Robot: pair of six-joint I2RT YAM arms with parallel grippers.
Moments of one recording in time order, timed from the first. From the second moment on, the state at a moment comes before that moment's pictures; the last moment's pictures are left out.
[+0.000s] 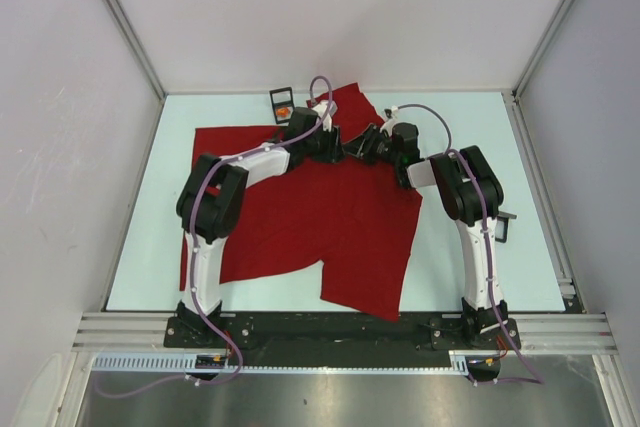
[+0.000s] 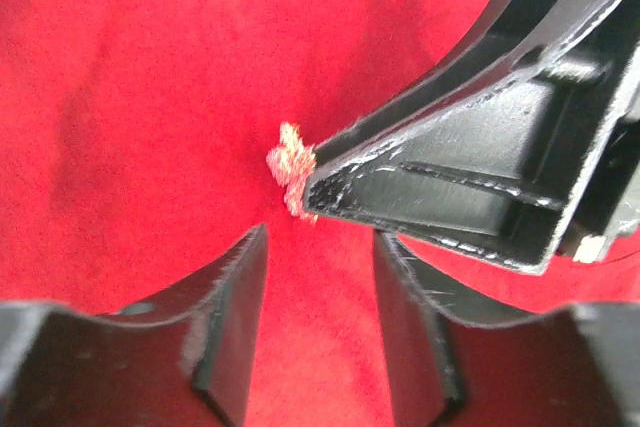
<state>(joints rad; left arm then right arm) -0.49 2.11 1.44 0.04 0.25 -0.27 0.33 2.28 1.27 0.78 -0.56 0.95</state>
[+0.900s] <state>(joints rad) -0.49 2.18 1.53 0.00 0.23 -0.29 0.33 2.30 1.29 0.76 -0.55 0.93</state>
